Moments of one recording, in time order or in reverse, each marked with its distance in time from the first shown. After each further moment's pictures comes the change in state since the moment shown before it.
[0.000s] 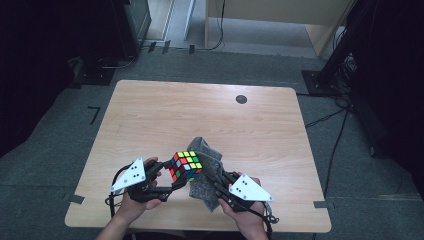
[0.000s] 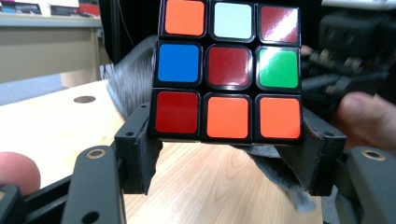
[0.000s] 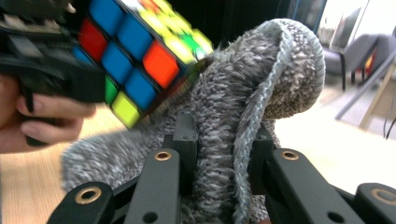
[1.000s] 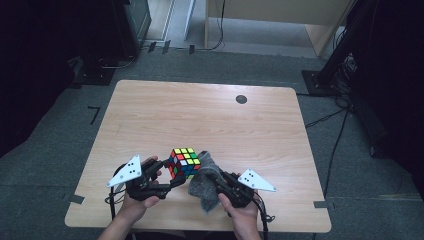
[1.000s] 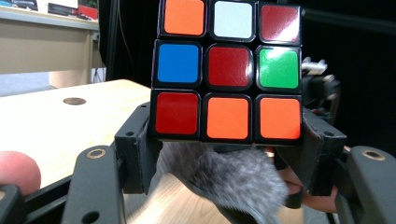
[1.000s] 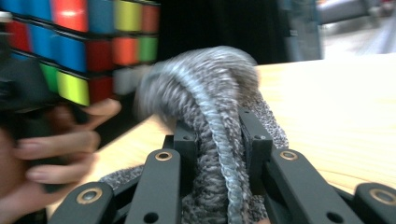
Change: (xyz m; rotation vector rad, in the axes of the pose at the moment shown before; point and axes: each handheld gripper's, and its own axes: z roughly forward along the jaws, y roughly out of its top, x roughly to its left) left arm 0.007 0.002 -0.006 -0.095 -0.025 -0.124; right arm -0.017 -0.038 0.013 -0.033 0.001 0.444
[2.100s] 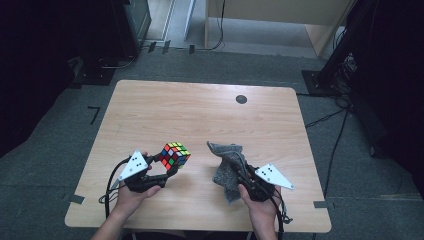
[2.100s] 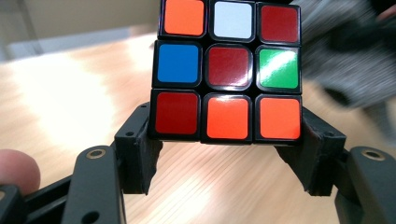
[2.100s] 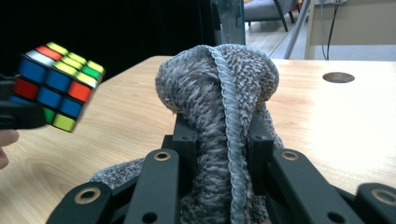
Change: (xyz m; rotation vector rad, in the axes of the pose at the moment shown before) left arm 0.037 -0.029 0.000 0.273 0.353 0.077; right arm -0.027 0.024 -0.028 0.063 -0.272 -0.114
